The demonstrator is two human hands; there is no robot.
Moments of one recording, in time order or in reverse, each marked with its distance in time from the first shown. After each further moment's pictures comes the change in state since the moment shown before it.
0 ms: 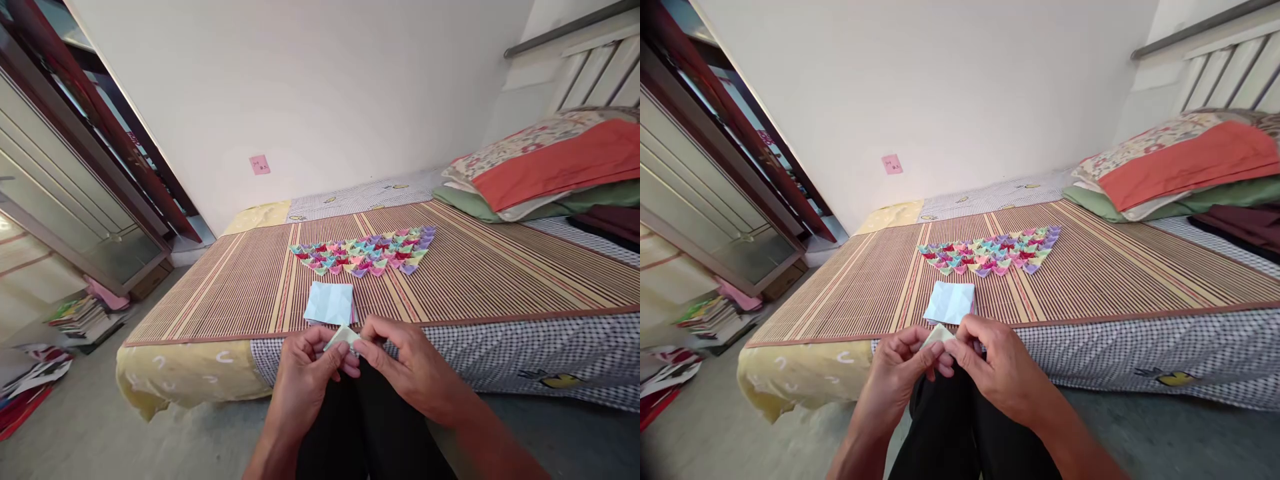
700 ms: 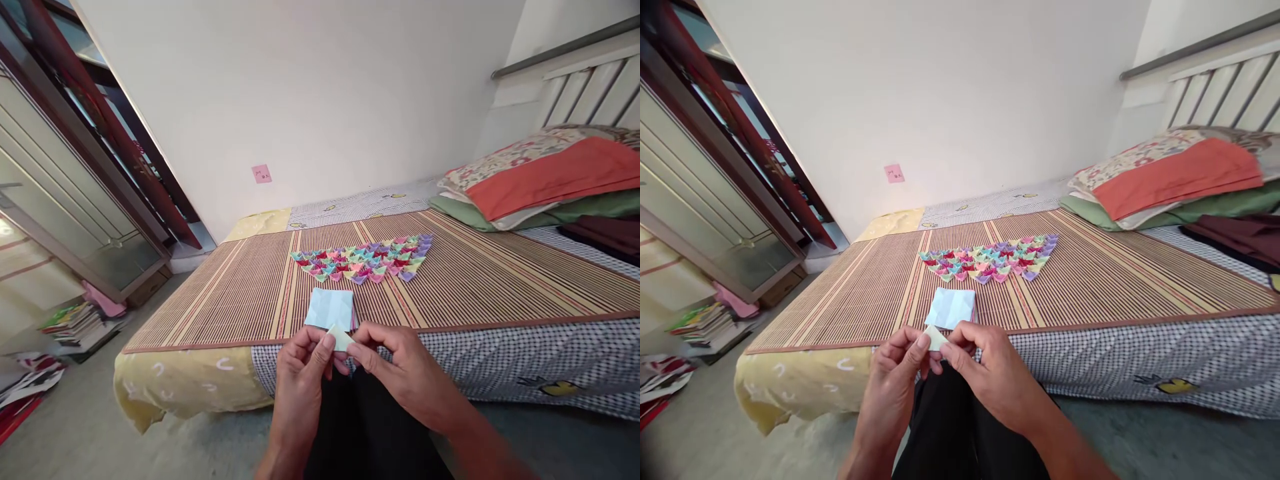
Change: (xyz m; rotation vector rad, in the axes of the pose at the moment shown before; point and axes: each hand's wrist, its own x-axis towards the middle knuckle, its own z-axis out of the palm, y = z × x) left_hand -0.005 -0.007 -0.001 -0.118 0.171 0.156; right_hand 0.005 -0.017 0.003 0.159 -0.024 0.038
